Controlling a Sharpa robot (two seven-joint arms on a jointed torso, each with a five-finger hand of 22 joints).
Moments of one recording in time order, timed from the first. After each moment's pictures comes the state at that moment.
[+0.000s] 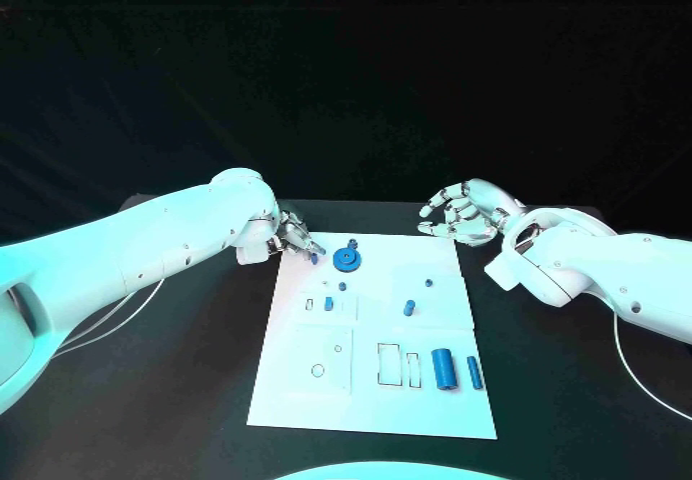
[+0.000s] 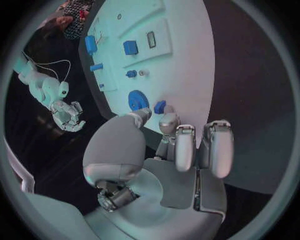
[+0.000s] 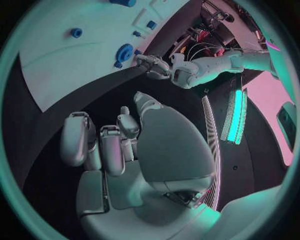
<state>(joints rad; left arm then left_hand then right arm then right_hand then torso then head) 1.31 -0.51 -0.02 1.00 -1.02 0.34 -0.48 1.08 -0.10 0.40 0.28 0.15 0.74 0.10 0.69 0.81 1.24 0.03 1.18 1.05 1.47 -0.05 1.55 1.31 0.03 1.46 0.06 1.52 1.31 1.34 -0.83 -0.17 1.49 -0.84 -0.41 0.03 1.42 -0.13 0.23 0.28 0.26 0.74 0.16 0.49 0.42 1.21 0.08 1.23 1.11 1.46 0.01 1.47 1.31 0.07 1.40 0.11 1.25 1.31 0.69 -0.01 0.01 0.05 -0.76</state>
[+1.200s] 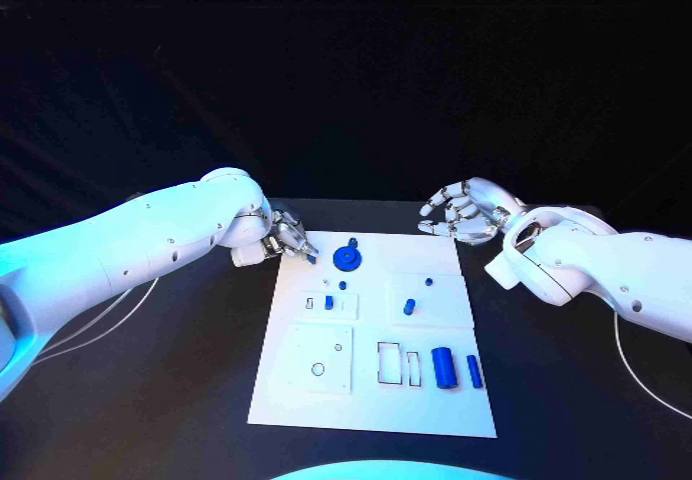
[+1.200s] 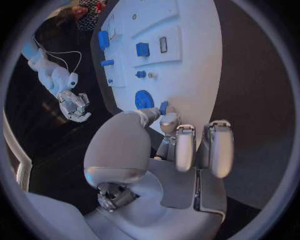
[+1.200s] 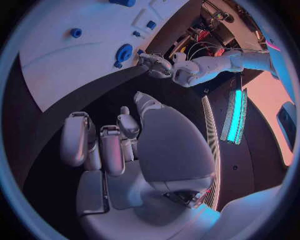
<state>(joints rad) 1.31 -0.56 -0.02 1.04 -0.88 0.34 -0.47 1.23 -0.08 0.66 0.20 0.14 0.74 0.09 0.75 0.86 1.24 0.01 1.18 1.04 1.47 -0.05 1.55 1.31 0.03 1.46 0.06 1.52 1.31 1.34 -0.83 -0.17 1.49 -0.84 -0.41 0.03 1.42 -0.14 0.23 0.28 0.26 0.74 0.16 0.49 0.42 1.21 0.08 1.23 1.11 1.46 0.01 1.47 1.31 0.07 1.40 0.11 1.25 1.31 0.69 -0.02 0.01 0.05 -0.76</state>
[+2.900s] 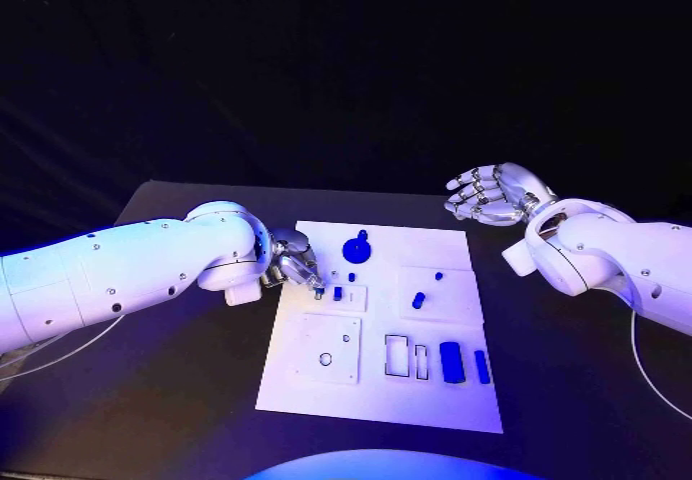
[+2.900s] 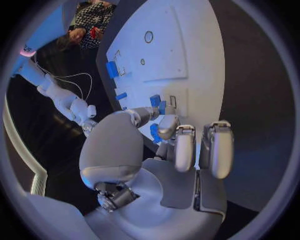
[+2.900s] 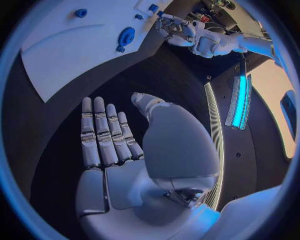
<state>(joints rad) 1.26 -0.83 -0.06 1.54 -0.97 0.16 -0.49 1.13 -0.15 0.75 0.15 0.27 0.78 0.07 0.78 0.88 1.30 -0.01 1.22 1.08 1.47 -0.06 1.54 1.31 0.03 1.47 0.05 1.52 1.31 1.33 -0.82 -0.17 1.41 -0.69 -0.45 0.11 1.33 -0.19 0.45 0.16 0.28 0.63 0.18 0.39 0.36 0.84 0.20 0.36 0.09 1.00 0.15 0.15 0.40 0.17 0.91 0.25 0.07 0.45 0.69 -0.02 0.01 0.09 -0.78</state>
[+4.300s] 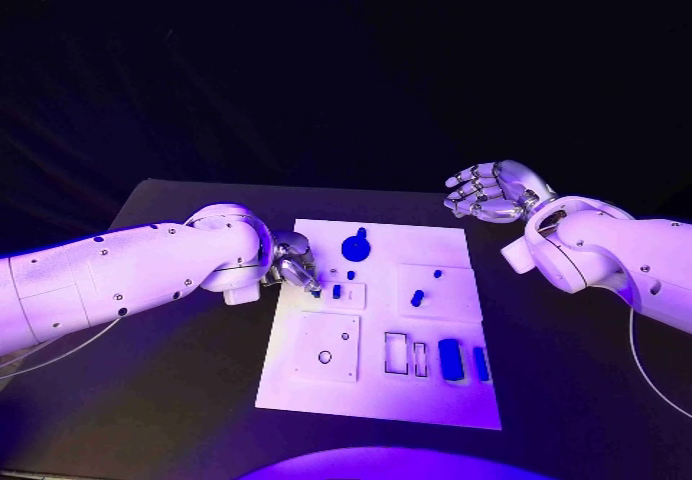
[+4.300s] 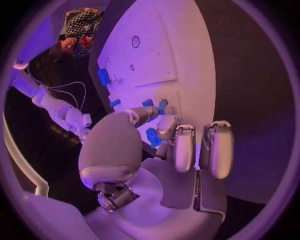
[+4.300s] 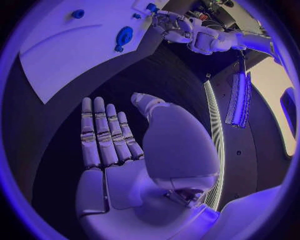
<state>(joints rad) 1.25 -0.82 -0.07 1.53 -1.06 0.19 -0.51 1.11 -0.17 0.75 0.15 0.32 0.79 0.07 0.79 0.88 1.31 -0.01 1.22 1.09 1.47 -0.06 1.54 1.31 0.03 1.46 0.05 1.53 1.31 1.33 -0.82 -0.17 1.41 -0.67 -0.45 0.12 1.33 -0.19 0.45 0.15 0.29 0.63 0.18 0.39 0.35 0.84 0.20 0.36 0.08 1.00 0.15 0.14 0.40 0.17 0.91 0.25 0.07 0.44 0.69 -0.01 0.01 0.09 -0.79</state>
